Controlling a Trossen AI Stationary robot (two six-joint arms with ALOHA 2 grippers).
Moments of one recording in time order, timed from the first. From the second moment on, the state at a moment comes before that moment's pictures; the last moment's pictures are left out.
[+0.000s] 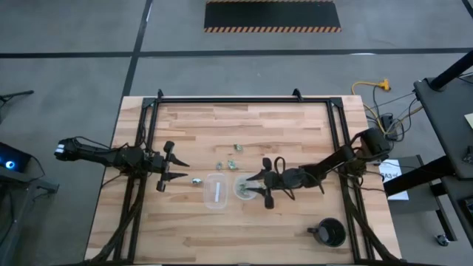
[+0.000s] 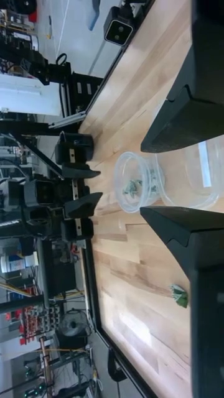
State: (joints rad) left arm -0.19 0.18 0.00 0.05 -0.06 0.06; right arm 0.28 1.77 0.57 0.94 0.26 0.09
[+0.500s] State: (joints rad) left arm -0.19 0.17 0.00 0.05 -0.06 0.06; right arm 0.28 1.57 0.57 0.49 0.25 0.17
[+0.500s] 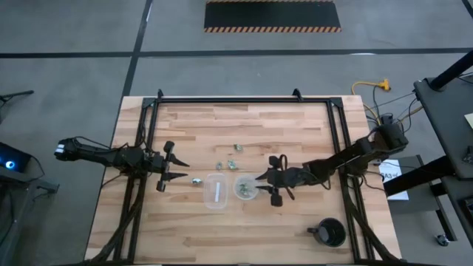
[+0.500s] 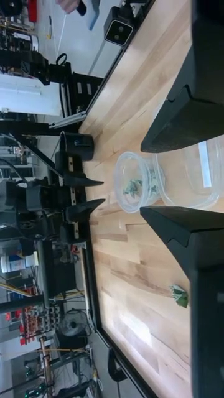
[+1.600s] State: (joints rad) left arm -0.19 0.18 0.00 0.05 -0.06 0.06; right arm 0.28 1.69 0.57 0.36 0.18 0.22
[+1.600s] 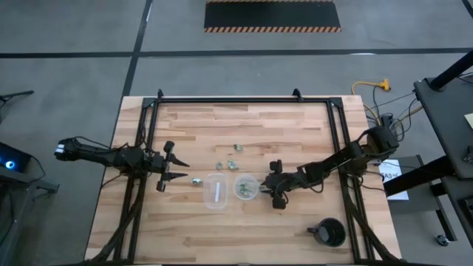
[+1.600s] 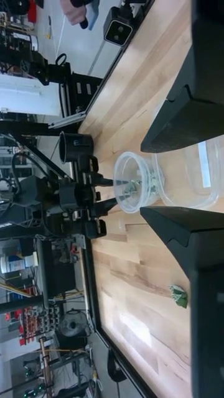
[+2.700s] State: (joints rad) left arm -0.19 0.18 0.00 0.05 -0.06 0.06; right arm 0.26 1.80 0.57 0.45 0.18 0.16
